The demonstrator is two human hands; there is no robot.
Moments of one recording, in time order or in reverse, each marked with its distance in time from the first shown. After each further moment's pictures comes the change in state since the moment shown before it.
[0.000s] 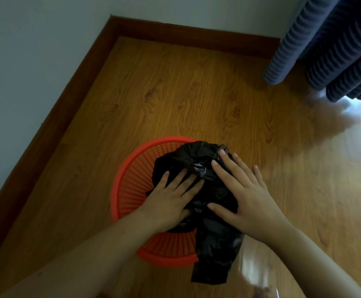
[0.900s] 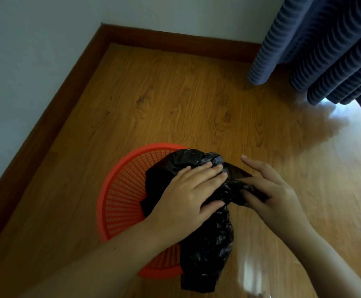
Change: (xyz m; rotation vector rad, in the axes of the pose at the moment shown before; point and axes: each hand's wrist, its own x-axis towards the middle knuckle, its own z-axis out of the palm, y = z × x) left_hand 0.008 0.053 -0.067 -0.526 0.614 0.078; right_hand -0.013 0.037 -0.026 0.280 0.351 0.021
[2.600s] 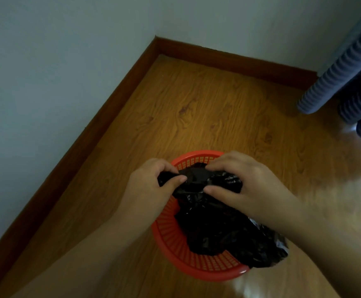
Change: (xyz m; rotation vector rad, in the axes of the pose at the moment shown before) left_hand -0.052 -0.065 -0.112 -0.158 0.308 -0.631; right_hand 0.086 -0.127 0.052 -0.054 -0.375 -0.154
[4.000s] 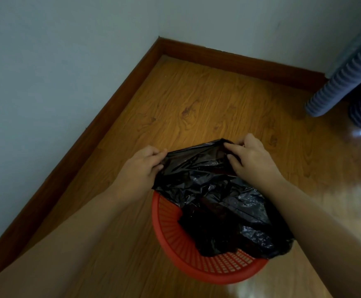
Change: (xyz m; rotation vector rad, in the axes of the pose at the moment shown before) left_hand 0.052 -0.052 -0.004 0.376 -0.209 0.249; right_hand 0.051 0.082 0.026 -0.327 0.095 0.175
